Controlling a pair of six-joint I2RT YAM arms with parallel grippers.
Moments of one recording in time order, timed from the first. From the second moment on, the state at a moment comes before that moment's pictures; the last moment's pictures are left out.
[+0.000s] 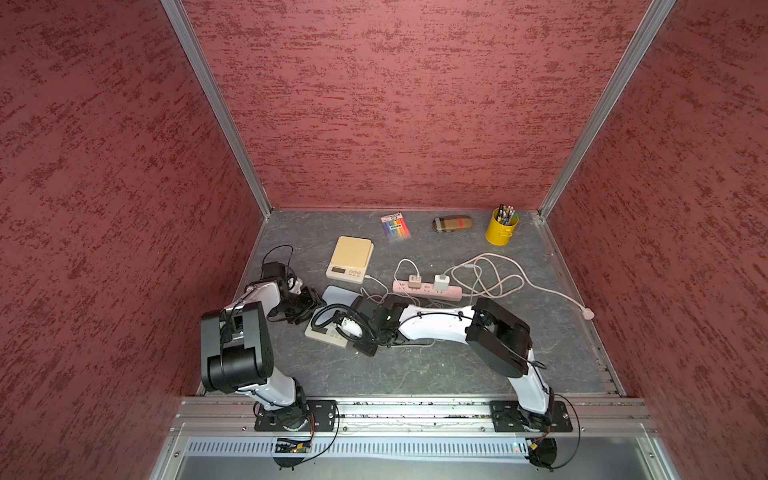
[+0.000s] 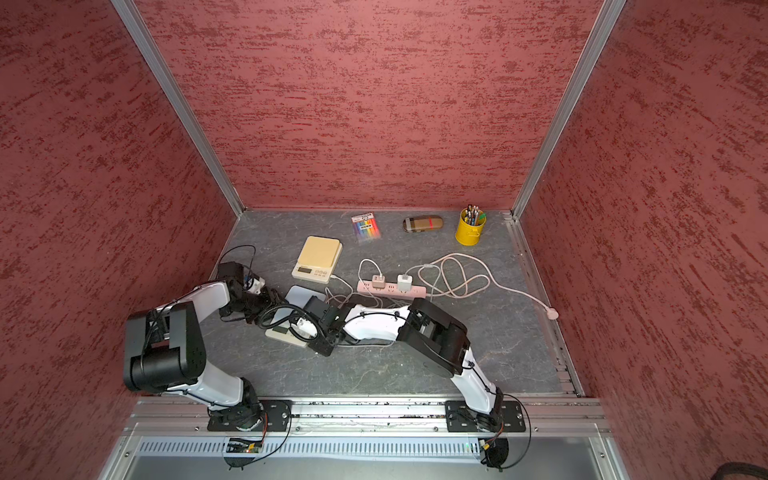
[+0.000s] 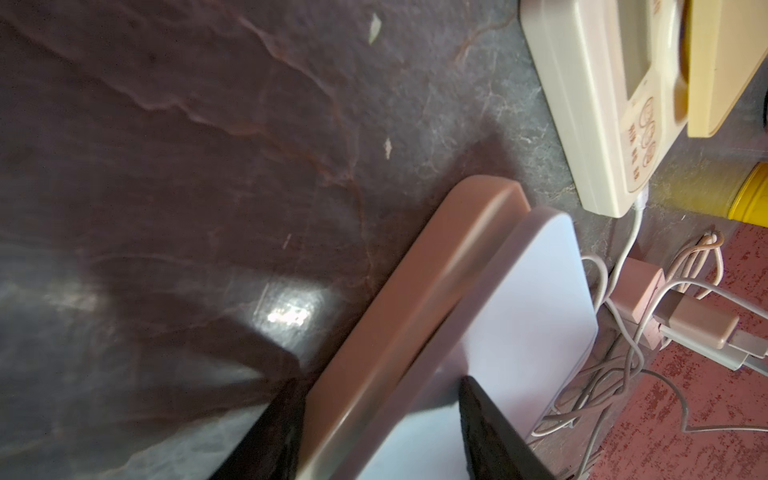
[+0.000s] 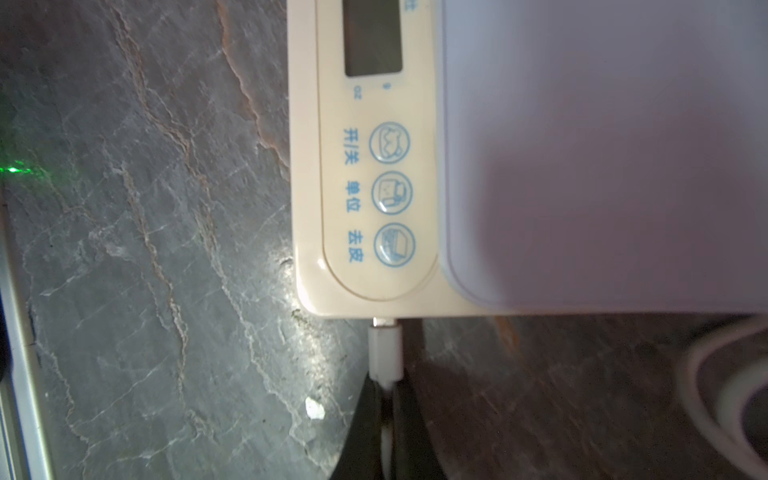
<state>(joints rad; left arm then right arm) 0.24 1.56 0.80 -0.61 0.51 -0.33 1.12 2.11 1.46 -0.39 -0.16 -0.04</state>
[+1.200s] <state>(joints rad) 0.10 1.38 0.61 -0.36 0.37 -0.58 1.05 2.17 1.68 -0.73 -0.24 0.18</state>
